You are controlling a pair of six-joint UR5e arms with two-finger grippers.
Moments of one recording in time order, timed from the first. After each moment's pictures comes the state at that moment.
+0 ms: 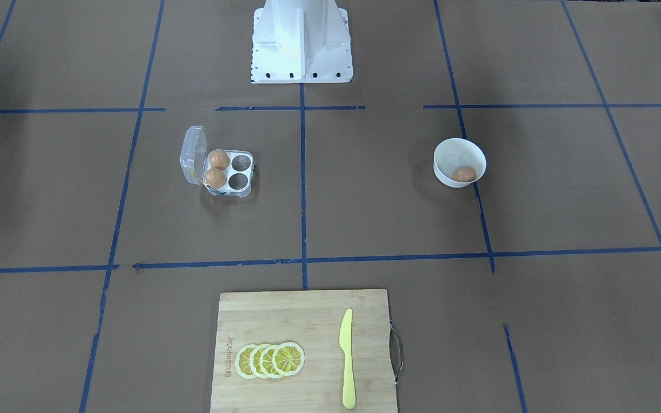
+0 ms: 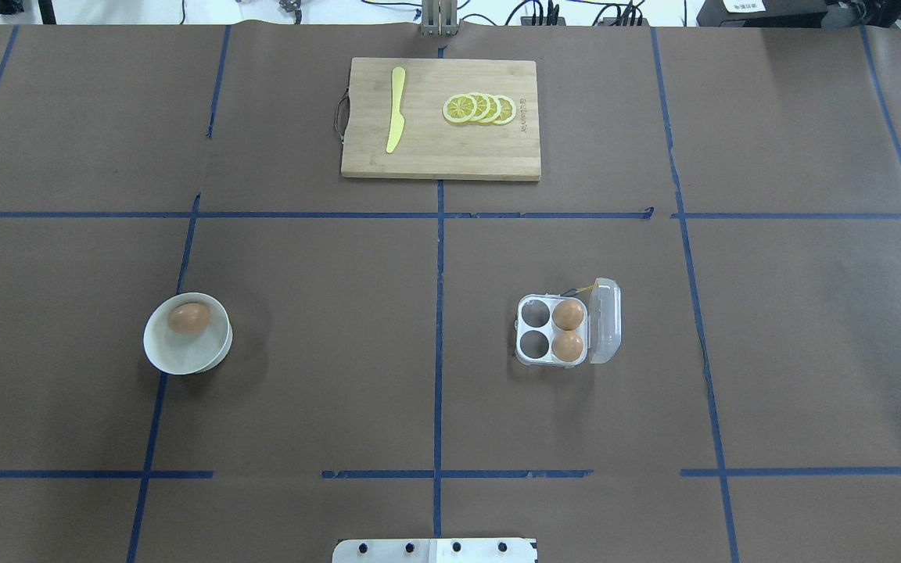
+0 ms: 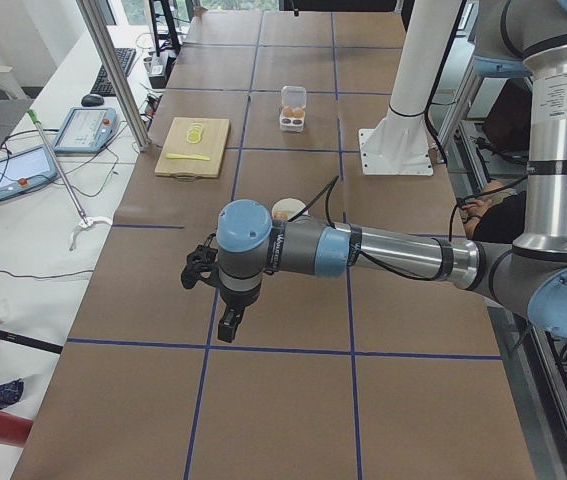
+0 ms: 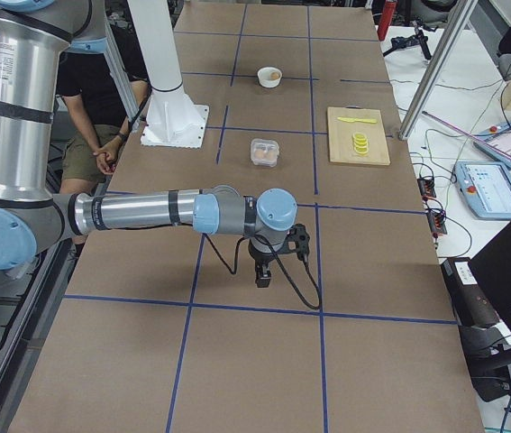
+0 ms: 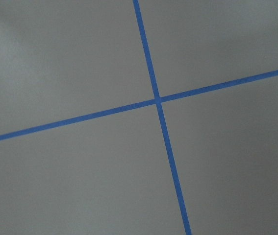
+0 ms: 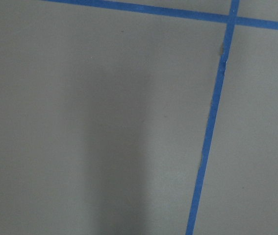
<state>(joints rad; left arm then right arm) -1.66 -1.52 -1.79 -1.59 -2.32 0.22 1.46 -1.75 1.84 -1.71 2.45 -0.10</state>
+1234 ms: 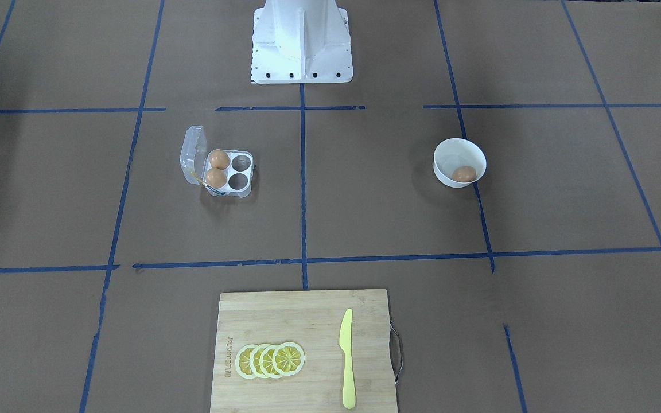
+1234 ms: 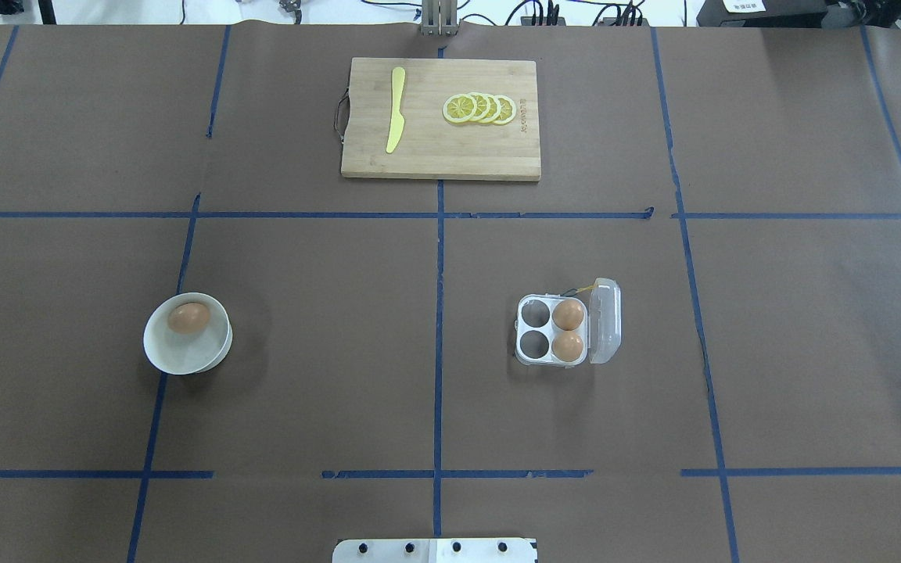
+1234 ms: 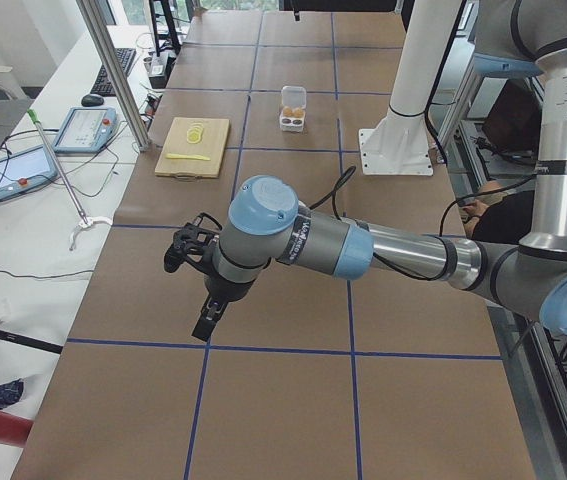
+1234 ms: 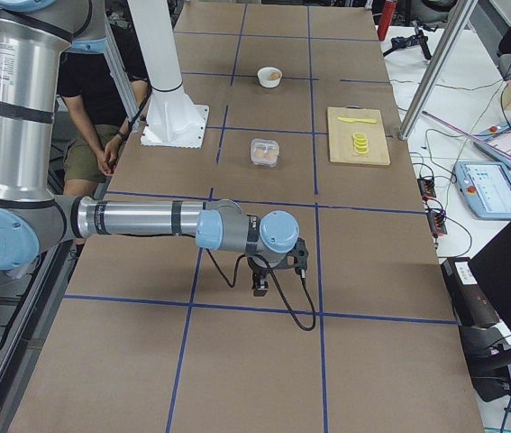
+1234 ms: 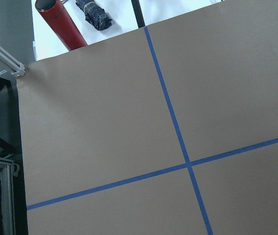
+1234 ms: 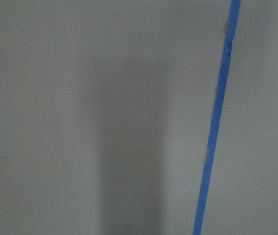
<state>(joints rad) -1.83 -1.53 -1.83 -1.67 -2.31 0.22 1.45 -1.73 1.74 -1.69 2.51 -0.11</state>
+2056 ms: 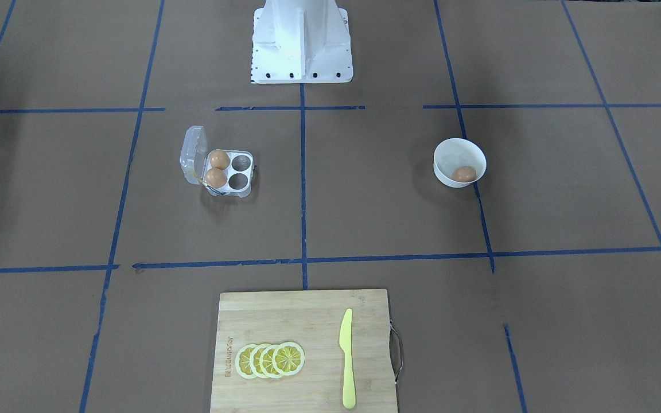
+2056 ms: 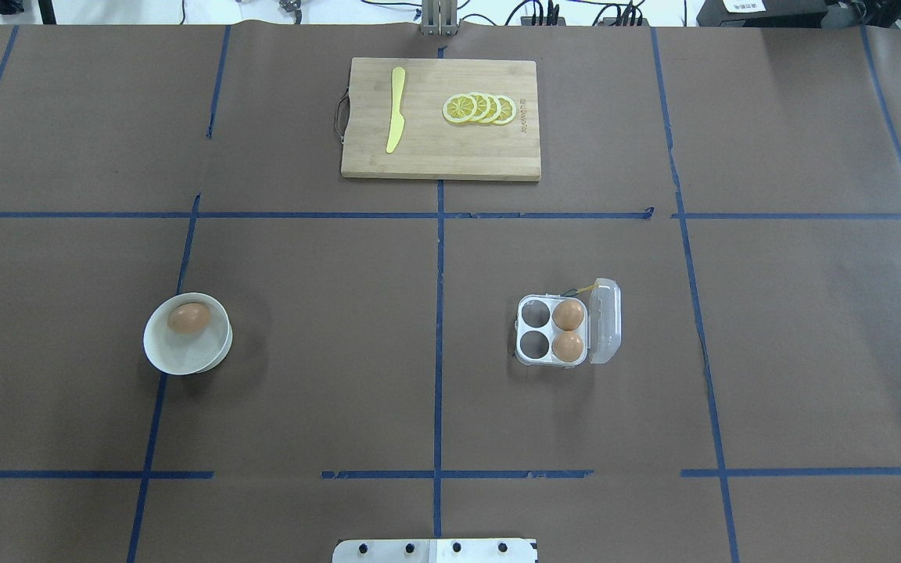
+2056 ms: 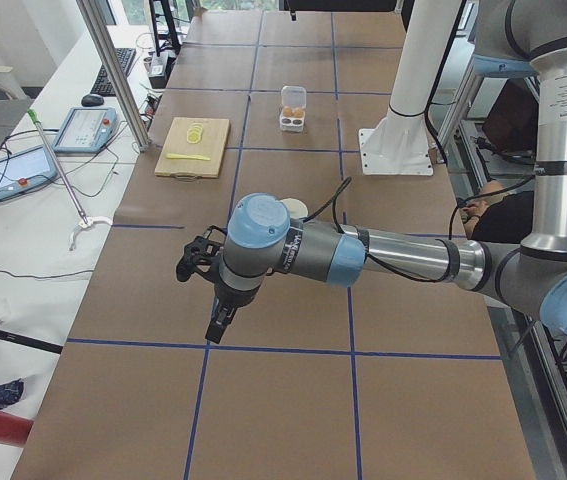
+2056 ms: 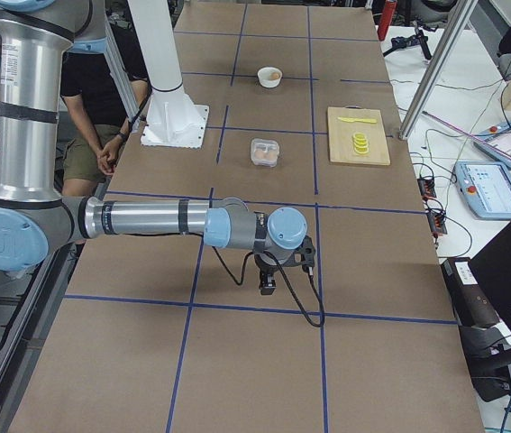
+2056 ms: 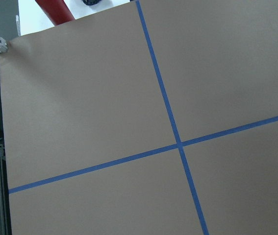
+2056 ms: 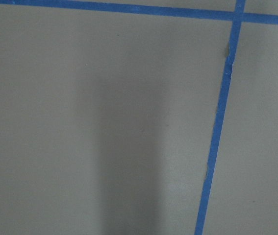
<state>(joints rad) -1.69 -1.50 -1.79 -1.72 -2.31 0.21 1.45 -1.69 1.74 -1.69 2.49 -0.10</state>
